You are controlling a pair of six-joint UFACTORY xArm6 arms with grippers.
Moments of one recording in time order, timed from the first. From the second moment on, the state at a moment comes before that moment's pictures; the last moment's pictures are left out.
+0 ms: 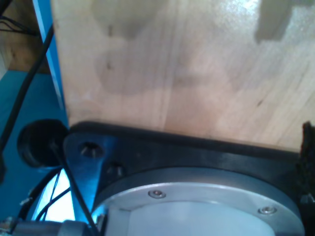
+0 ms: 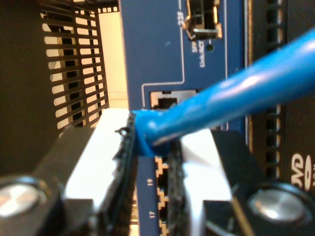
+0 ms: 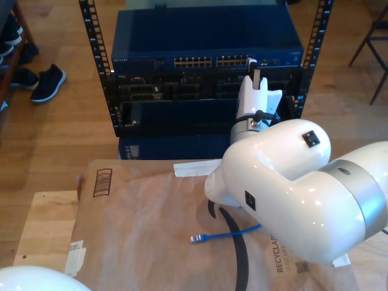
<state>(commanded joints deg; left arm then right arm) 96.9 -29.5 -5.8 5.5 61.0 -5.6 26.9 44.8 -71.3 36.4 -76.6 77.9</state>
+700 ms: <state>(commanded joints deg) 96.9 -29.5 -5.8 5.5 61.0 -5.6 26.8 44.5 -71.0 36.4 -76.7 75.6</state>
